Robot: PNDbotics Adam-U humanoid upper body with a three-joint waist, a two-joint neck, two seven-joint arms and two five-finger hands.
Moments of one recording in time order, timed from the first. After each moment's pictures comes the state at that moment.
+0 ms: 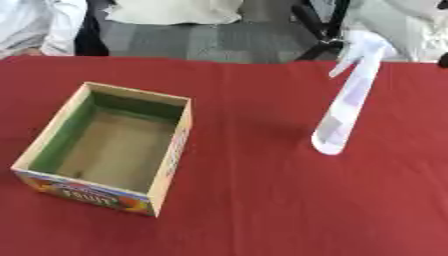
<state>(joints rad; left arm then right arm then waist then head) -0.54 0.88 0.11 -1.47 0.38 0.17 0.40 -0.99 -0.88 0.23 -1.46 0.13 0.14 0.69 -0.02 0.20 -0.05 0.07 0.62</state>
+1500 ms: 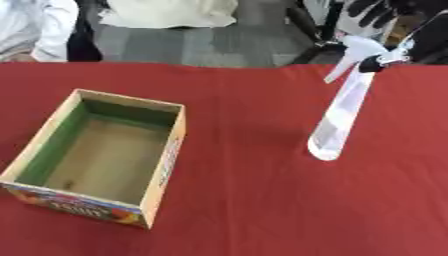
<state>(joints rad) -0.56 0.87 0.11 -1.49 0.39 0.18 0.40 -1.10 -0.74 0.27 -1.31 0.17 0.11 0.71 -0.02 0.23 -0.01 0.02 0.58</state>
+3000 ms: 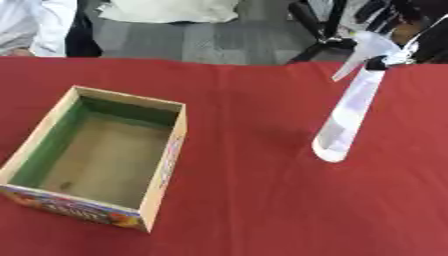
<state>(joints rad) -0.56 0.87 0.11 -1.49 0.39 0.18 0.39 -1.08 -0.79 0.23 -1.28 0.16 0.13 0.71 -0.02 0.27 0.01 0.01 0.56</state>
